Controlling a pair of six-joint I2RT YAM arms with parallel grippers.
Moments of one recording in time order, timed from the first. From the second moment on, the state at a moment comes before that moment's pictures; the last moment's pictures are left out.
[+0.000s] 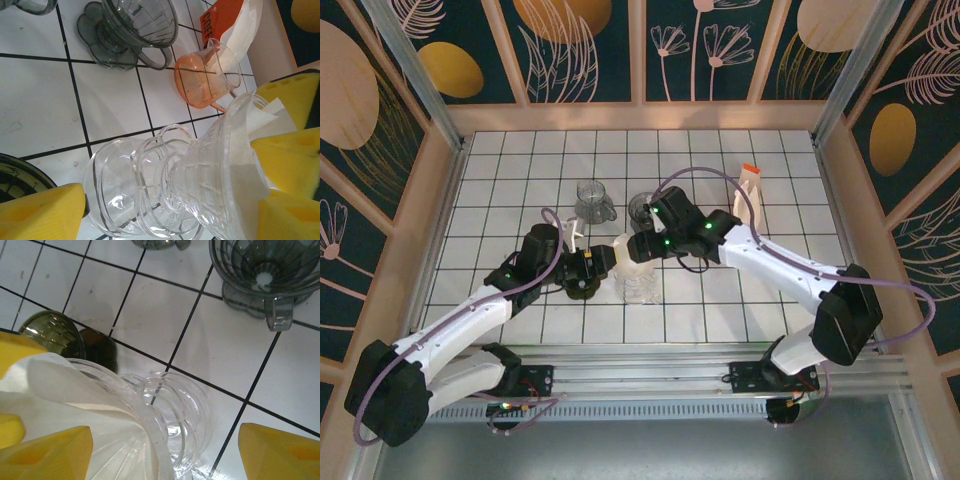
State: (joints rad) left arm -0.56 1.05 0.57 -0.10 0.36 -0.73; right arm 0.83 1.46 1.20 -0.65 -0.08 0.45
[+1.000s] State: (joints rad) left arm -0.56 1.01 0.57 -0.10 0.36 -0.73; right arm 0.83 1.25 1.15 -0.56 -0.02 0.49
